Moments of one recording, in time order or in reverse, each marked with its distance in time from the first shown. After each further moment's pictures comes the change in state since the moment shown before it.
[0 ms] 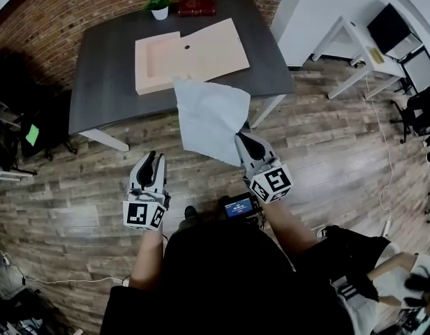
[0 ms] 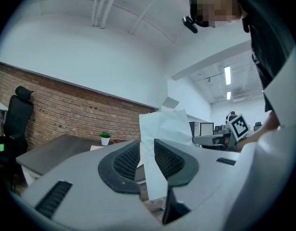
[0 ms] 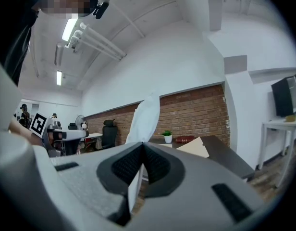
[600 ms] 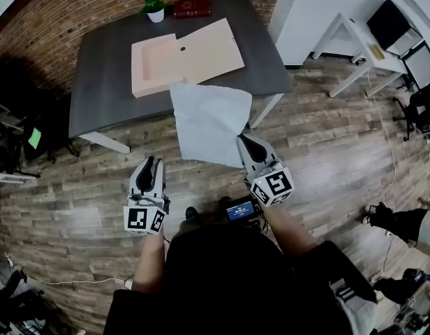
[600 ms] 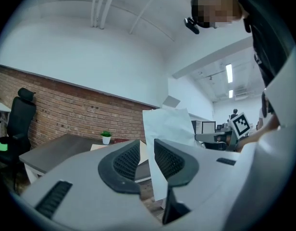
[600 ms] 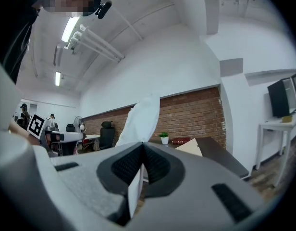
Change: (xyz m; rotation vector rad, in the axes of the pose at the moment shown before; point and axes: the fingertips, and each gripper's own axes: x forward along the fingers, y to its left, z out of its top) left arm -0.004 -0.021 -0.008 0.009 0.009 0.026; right arm -0.026 -0.018 0.000 0.007 -0.024 -0.026
